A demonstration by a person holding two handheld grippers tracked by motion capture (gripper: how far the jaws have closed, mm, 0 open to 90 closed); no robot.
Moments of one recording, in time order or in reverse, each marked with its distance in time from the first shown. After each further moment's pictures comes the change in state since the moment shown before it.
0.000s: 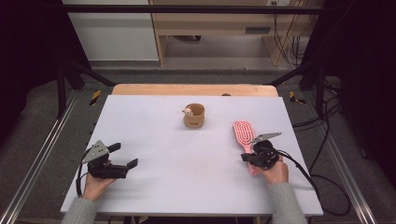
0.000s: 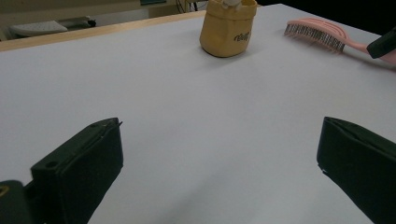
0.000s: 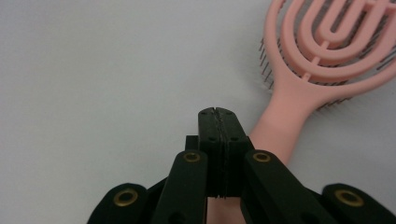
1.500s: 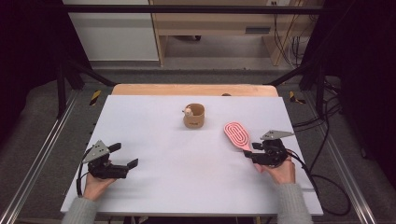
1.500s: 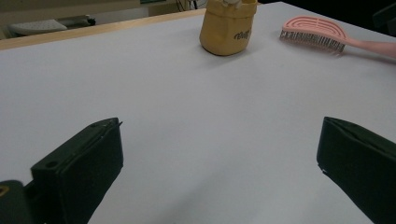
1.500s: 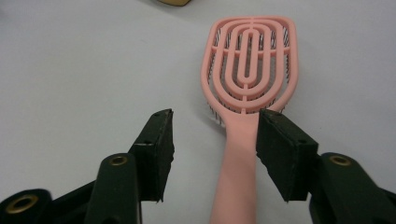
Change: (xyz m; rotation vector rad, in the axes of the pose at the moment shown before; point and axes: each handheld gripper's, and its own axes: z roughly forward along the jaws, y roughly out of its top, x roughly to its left) left arm 0.000 0.000 0.001 0.006 0.000 0.000; right arm -0.006 0.002 -0.027 -0.165 -0.061 -0.037
